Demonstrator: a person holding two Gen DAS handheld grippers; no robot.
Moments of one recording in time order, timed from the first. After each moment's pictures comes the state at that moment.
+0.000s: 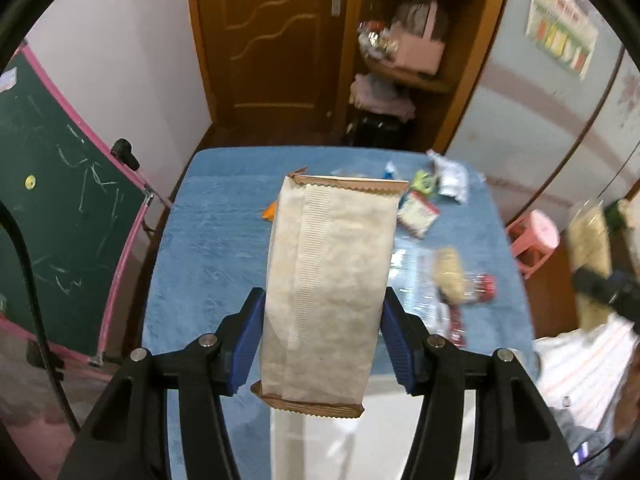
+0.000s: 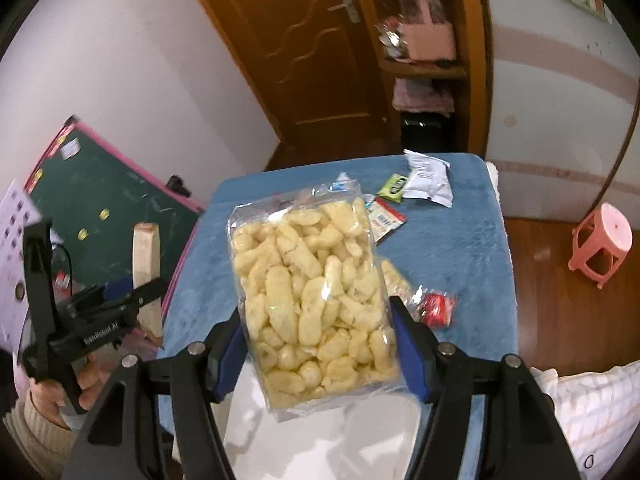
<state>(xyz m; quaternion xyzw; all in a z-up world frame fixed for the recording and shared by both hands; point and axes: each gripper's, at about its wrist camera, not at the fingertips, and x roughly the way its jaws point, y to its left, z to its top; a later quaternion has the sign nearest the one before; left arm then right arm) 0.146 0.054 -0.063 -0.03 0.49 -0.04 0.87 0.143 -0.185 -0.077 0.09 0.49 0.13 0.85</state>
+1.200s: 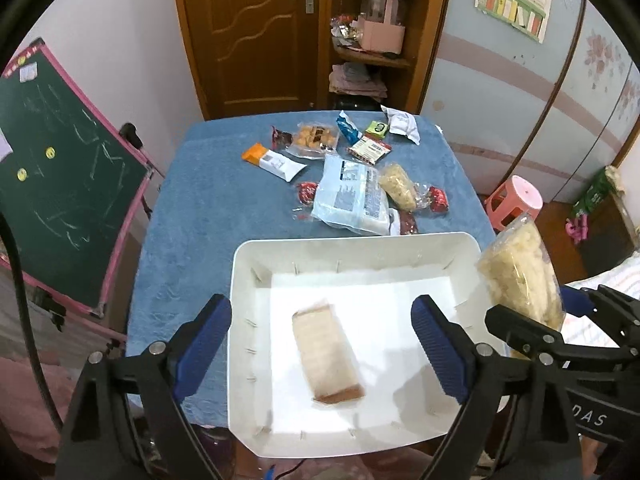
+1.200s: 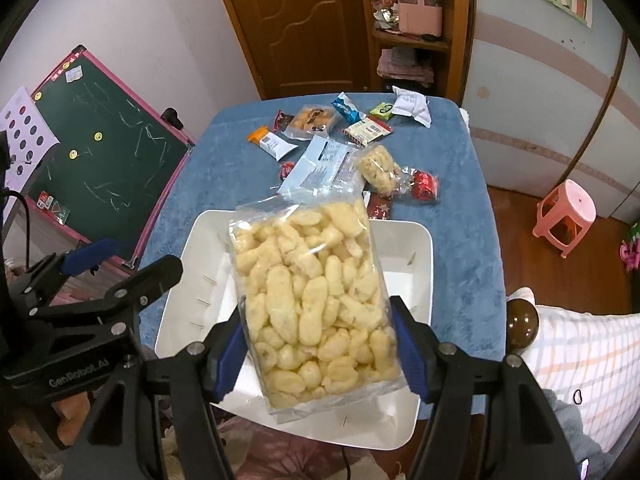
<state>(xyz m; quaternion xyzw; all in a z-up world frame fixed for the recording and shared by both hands) -0.009 0.010 -0.083 0.01 0.49 -0.05 0.87 -0.010 -0.142 -0.104 0.03 0.53 0.08 0.84</state>
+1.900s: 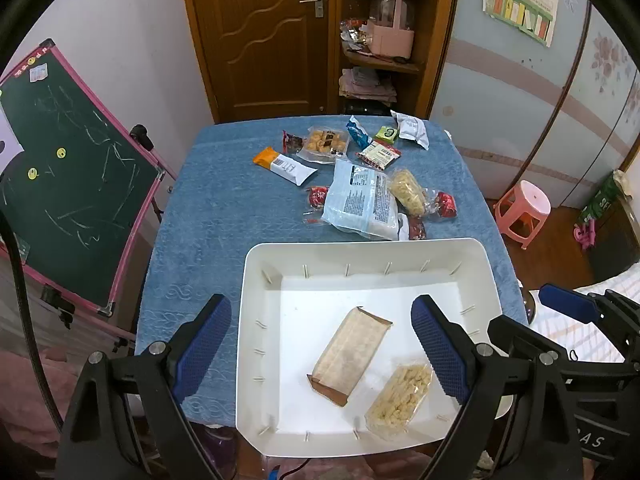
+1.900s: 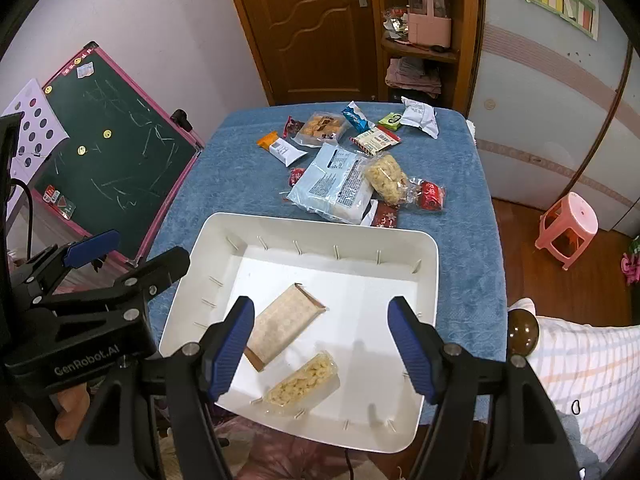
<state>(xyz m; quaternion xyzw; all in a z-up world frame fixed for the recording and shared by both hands) -0.009 0.015 -0.079 0.01 0.48 -0.03 0.87 -0.015 -0.135 -0.099 0.02 0.52 0.10 0.85</state>
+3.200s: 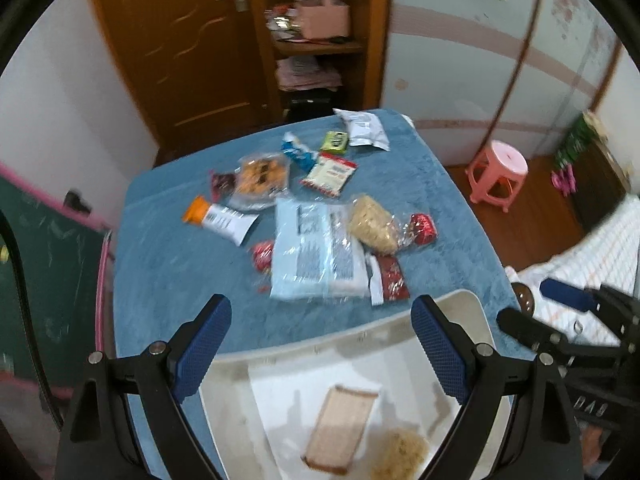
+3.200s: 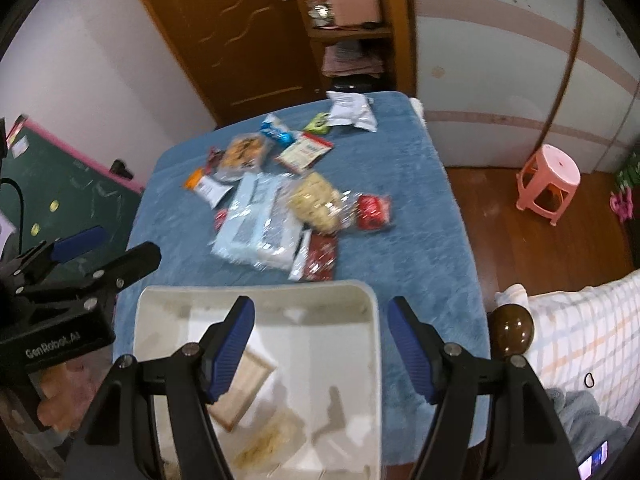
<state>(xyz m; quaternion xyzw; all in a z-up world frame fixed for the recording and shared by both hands) 0.131 -0.054 -0.093 0.10 0.51 -0.14 0.84 0.072 -0.209 -0.125 0.10 0.54 0.01 0.84</state>
